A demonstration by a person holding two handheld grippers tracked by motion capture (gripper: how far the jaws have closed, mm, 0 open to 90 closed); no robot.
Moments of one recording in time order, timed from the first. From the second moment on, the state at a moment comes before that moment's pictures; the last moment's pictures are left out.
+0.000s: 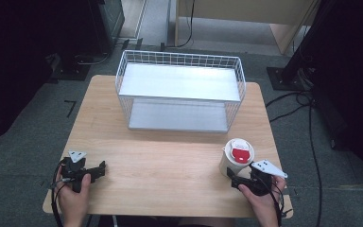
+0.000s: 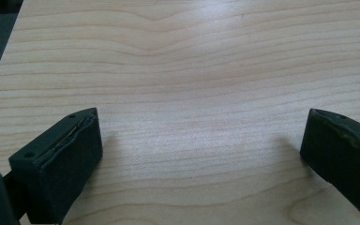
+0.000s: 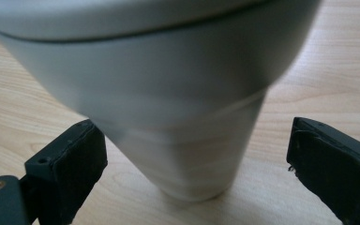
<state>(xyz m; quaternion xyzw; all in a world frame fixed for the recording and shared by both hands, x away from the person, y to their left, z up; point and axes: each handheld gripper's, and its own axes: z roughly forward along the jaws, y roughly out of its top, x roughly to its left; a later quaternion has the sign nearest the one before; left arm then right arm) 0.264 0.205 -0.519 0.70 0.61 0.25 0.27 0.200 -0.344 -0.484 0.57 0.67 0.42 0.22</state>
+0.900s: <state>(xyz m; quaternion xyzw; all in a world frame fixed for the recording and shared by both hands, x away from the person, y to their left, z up) 0.264 0.205 -0.519 0.70 0.61 0.25 0.27 0.214 -0.327 -0.488 0.57 0.63 0.46 0.26</state>
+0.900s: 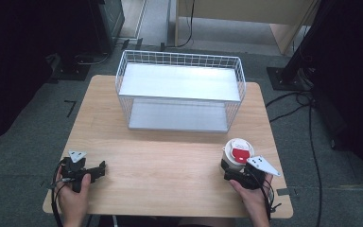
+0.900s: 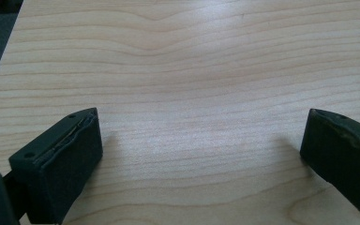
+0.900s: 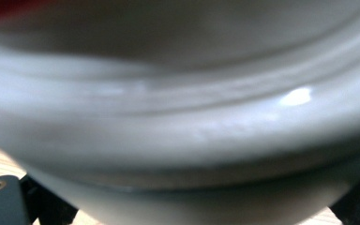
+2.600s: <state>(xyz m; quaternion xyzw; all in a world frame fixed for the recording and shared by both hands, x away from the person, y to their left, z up) 0.264 0.205 -0.519 0.70 0.61 0.25 0.27 0.223 -0.298 -0.434 0.53 0.62 0.49 0.31</state>
